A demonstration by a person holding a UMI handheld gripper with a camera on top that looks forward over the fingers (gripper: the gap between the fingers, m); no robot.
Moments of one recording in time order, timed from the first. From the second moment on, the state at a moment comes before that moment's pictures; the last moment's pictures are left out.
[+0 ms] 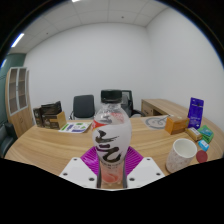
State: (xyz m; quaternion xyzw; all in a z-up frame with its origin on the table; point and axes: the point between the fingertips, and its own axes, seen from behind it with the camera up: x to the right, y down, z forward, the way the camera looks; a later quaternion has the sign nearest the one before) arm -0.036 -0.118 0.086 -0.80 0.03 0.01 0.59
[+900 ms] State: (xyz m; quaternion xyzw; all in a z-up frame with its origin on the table) arm 0.037 -0.133 0.175 -0.43 0.54 0.67 0.29
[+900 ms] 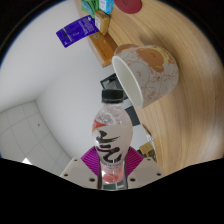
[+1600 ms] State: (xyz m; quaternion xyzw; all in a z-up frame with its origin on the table) arm 0.286 -0.165 0.180 -0.79 0.08 0.01 0.60
